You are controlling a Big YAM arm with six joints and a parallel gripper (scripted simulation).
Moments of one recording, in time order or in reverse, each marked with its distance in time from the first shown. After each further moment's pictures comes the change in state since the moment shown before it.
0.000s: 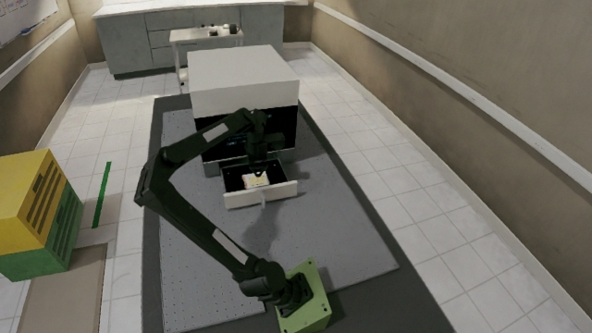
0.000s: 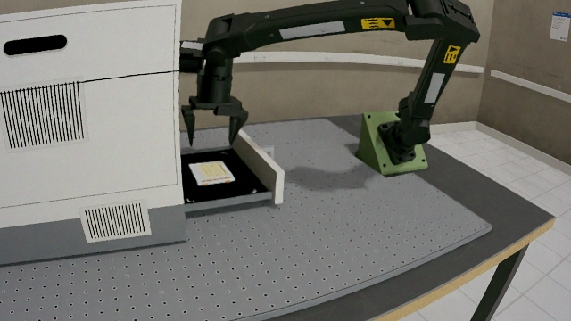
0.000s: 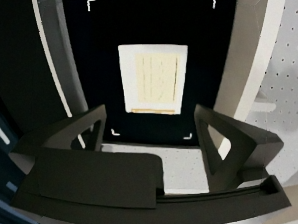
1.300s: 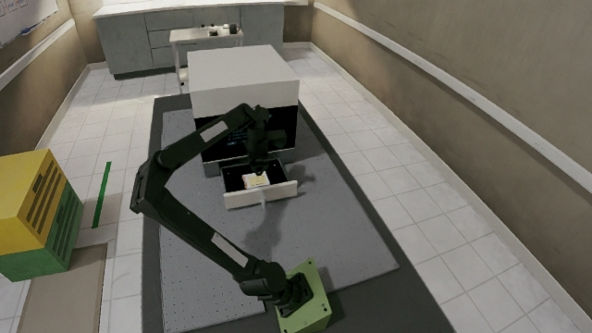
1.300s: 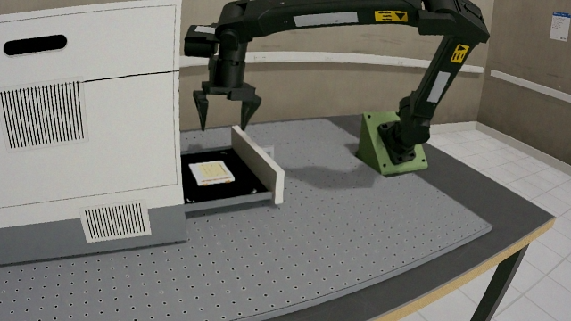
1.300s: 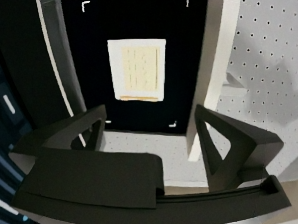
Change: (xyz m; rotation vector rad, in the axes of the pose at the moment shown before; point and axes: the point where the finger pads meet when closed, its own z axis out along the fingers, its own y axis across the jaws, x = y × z) arm 0.002 -0.023 -0.033 -0.006 -0.002 -0.007
